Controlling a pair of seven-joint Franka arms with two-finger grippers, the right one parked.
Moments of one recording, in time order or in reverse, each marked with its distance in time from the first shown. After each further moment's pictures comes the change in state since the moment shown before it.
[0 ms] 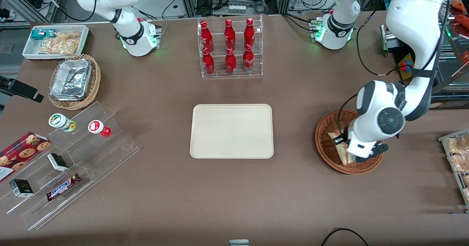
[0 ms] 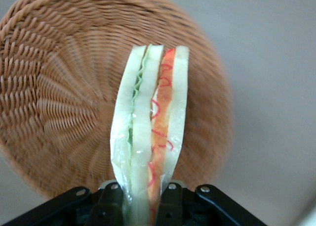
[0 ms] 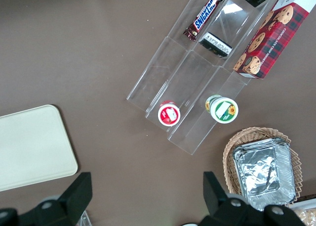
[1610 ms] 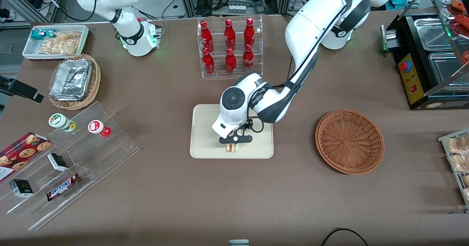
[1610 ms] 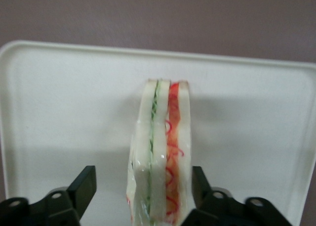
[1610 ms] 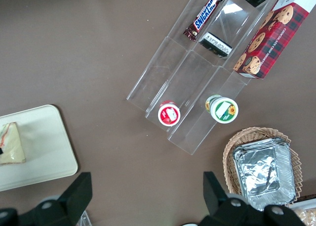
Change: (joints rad) arm -0.578 0.442 0.016 0.551 0.007 0.069 -0.235
